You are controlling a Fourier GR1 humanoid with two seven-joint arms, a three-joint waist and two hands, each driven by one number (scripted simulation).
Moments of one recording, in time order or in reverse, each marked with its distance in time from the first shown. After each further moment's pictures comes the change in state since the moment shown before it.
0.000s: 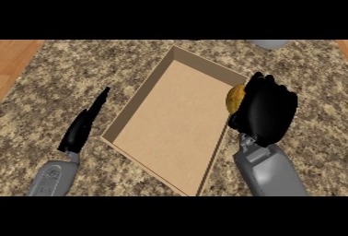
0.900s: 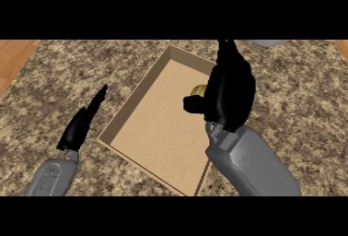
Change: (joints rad) left arm -0.011 -0.001 0.015 0.002 0.000 0.008 0.006; right arm -0.228 -0.006 0.117 0.125 -0.389 -0.382 0.107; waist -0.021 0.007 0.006
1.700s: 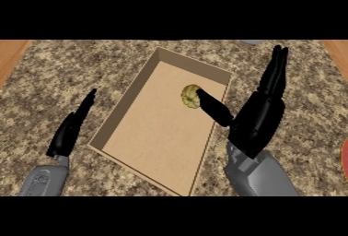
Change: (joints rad) left arm 0.049 0.021 0.039 -0.022 0.009 0.016 -0.003; right arm 0.245 0.005 -0.025 -0.129 0.167 -0.561 -0.093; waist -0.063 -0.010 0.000
